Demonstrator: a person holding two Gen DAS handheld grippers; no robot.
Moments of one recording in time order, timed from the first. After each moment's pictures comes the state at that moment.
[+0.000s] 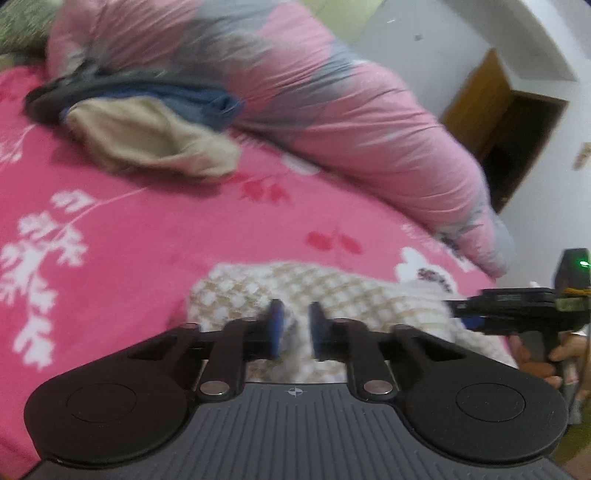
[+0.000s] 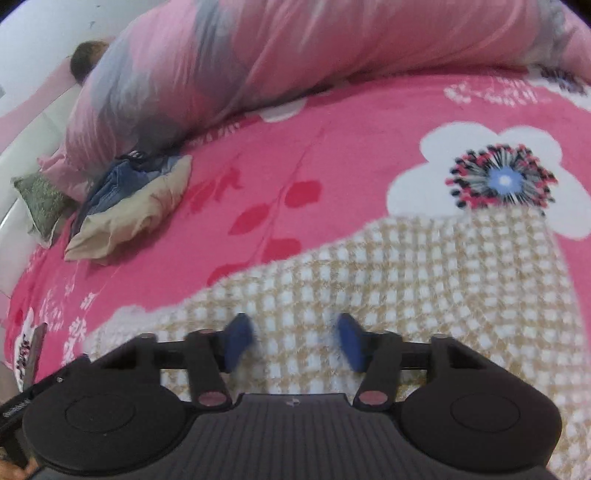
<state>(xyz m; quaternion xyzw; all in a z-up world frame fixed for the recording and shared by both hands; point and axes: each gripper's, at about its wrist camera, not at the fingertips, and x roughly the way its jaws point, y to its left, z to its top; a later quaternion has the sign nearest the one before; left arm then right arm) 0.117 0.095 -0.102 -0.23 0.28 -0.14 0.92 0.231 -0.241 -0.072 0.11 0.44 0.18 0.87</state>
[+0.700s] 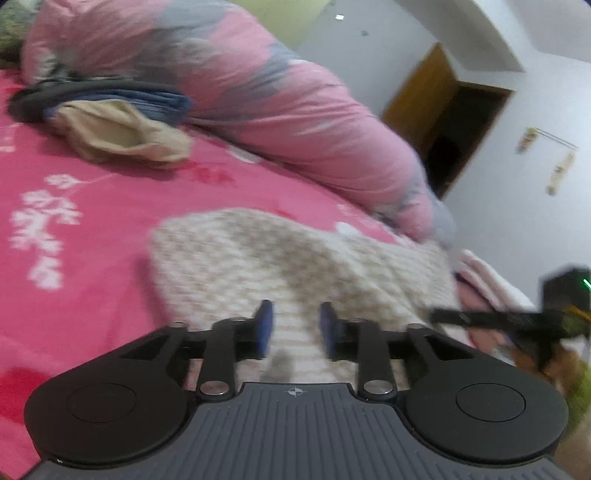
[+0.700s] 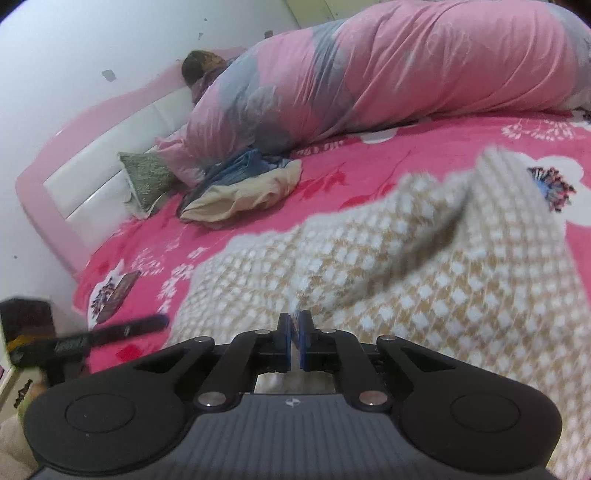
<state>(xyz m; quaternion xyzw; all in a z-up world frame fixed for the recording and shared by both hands) 0.040 0.109 -0.089 -0.23 0.28 -0.18 0.91 0.086 -0.262 -0.040 0.12 0.38 0.33 0.86</state>
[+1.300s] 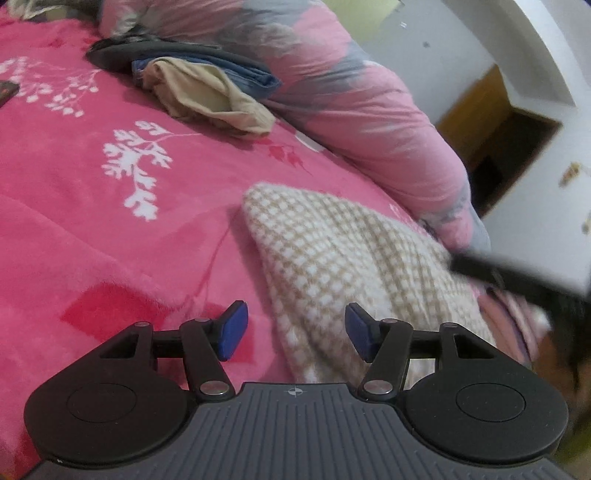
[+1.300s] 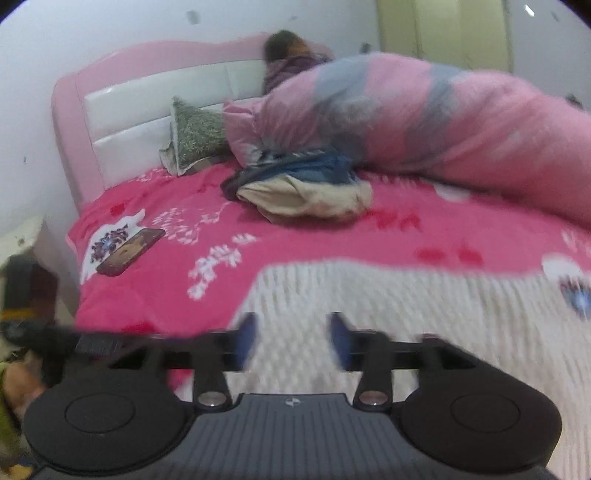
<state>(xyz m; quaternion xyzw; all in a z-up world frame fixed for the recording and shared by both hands) 0.012 0.140 -0.122 -0.27 0.31 -0.13 0.90 0.076 -0.104 -0.020 -0.09 0.29 0.36 0.88</state>
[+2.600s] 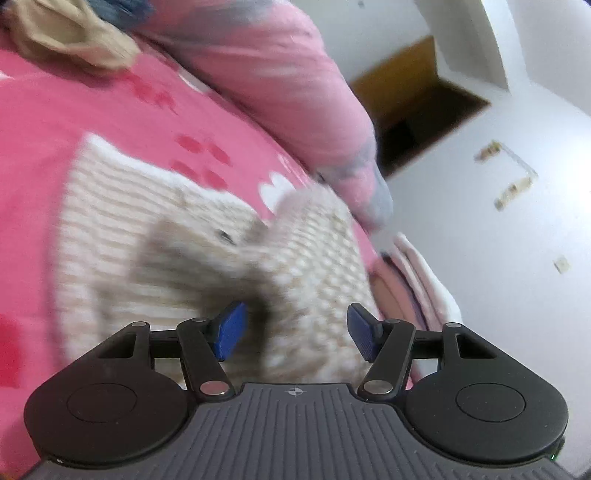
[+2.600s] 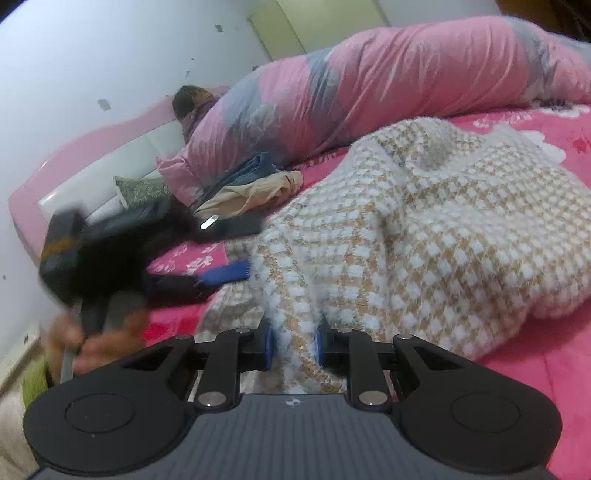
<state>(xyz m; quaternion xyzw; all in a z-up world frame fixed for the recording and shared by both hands) 0.080 0.055 -0.105 -0.33 0.34 -0.31 0.82 -0.034 -0.222 -0.088 0.13 0.29 0.25 0.91</state>
